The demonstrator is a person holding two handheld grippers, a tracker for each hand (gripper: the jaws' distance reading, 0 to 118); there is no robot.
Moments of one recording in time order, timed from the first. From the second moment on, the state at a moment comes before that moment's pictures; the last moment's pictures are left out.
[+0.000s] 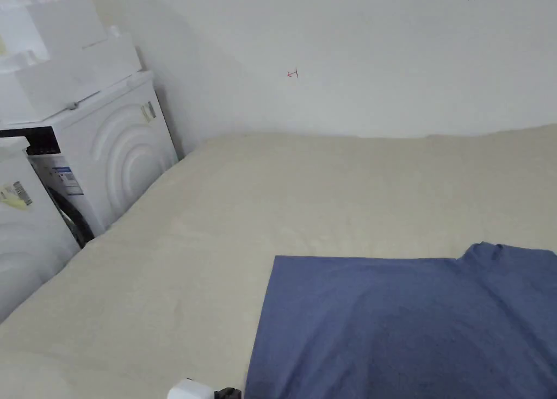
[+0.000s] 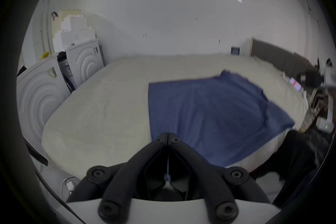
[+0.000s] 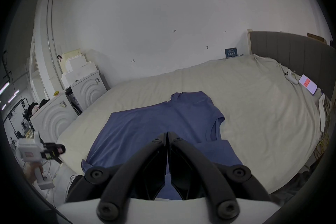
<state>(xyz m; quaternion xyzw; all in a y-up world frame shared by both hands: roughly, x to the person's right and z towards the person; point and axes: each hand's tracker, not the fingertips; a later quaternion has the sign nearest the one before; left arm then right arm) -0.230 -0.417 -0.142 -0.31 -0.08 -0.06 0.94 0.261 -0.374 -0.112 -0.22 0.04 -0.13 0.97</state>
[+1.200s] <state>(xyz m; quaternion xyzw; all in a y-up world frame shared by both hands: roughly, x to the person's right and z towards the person) -0.225 -0.510 -0.218 -0.48 -0.11 -0.05 0.87 0.335 -0.495 -0.132 -0.46 -0.08 -0.07 0.88</state>
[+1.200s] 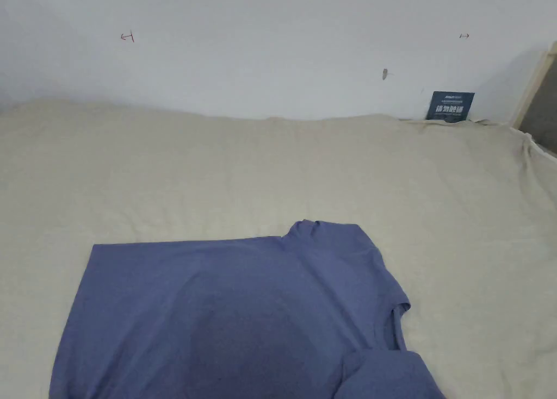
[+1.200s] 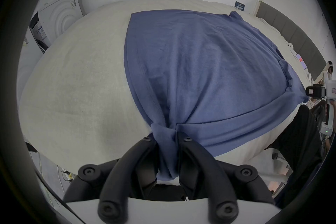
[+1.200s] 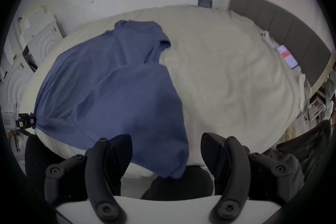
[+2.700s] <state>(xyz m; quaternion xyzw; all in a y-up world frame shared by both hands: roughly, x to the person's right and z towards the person) -0.219 -0.471 -0.462 -0.43 -0.02 0.01 0.90 0.343 -0.448 -0.404 -0.38 -0.08 -0.06 0.92</state>
